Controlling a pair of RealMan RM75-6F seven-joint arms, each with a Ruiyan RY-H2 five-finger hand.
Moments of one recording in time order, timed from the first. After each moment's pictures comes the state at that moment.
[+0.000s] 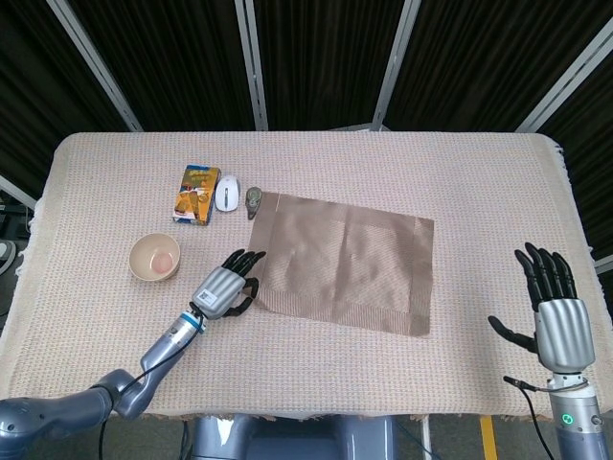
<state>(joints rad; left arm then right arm) -0.69 -1.83 -0.03 -1.00 1.54 1.03 -0.12 0.13 -1.23 0.12 -1.58 -1.58 1.63 0.03</state>
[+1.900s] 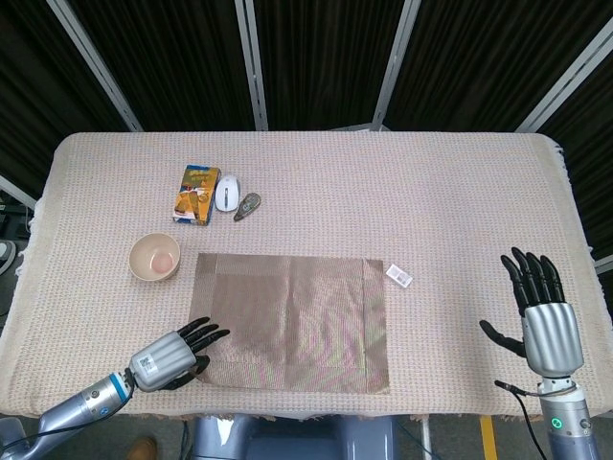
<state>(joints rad) -0.57 -1.35 0.33 -1.42 1.88 1.19 -0.06 0.13 -1.25 0.11 -1.59 -1.63 1.63 -0.05</state>
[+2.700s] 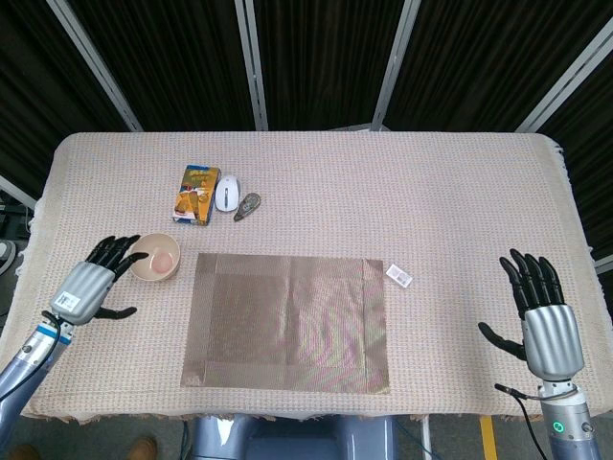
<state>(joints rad) -0.49 -1.27 0.12 -1.28 1.52 1.30 -0.22 0.12 -1.24 0.11 -1.60 -1.65 1.65 -0.03</state>
